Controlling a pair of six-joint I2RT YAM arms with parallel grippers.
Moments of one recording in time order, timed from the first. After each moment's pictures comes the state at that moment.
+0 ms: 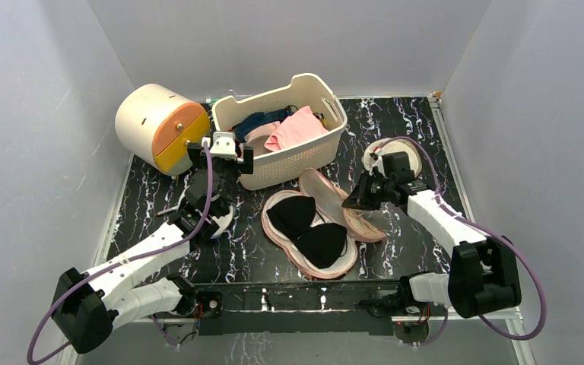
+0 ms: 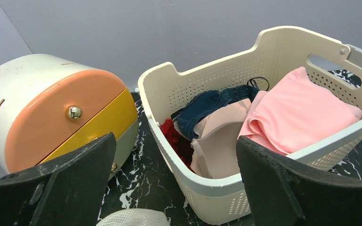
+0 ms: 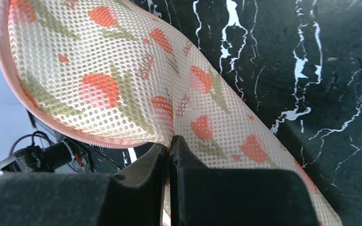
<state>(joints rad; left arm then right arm) -0.72 1.01 0.68 0.43 -0.70 0.20 0.23 1.26 0.75 -0.39 -0.48 0.51</state>
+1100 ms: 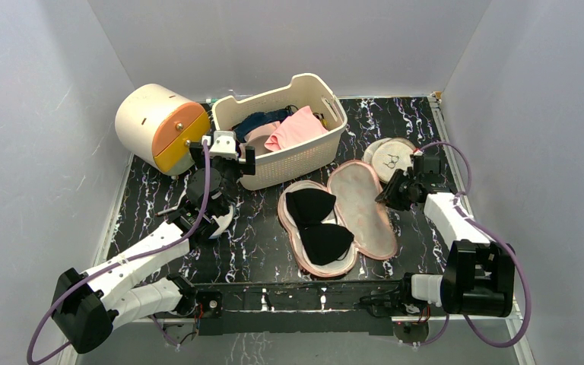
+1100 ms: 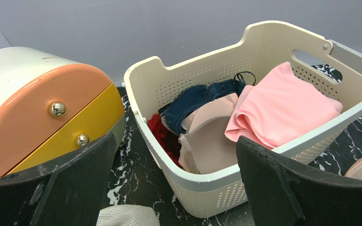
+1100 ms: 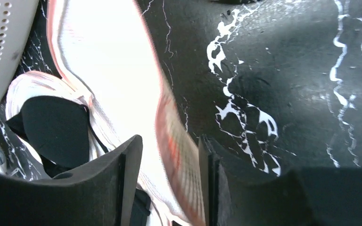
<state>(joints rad) -0.72 1.01 0.70 0.36 -0.67 0.13 -0.08 1.23 0.71 -0.42 -0.28 0.44</state>
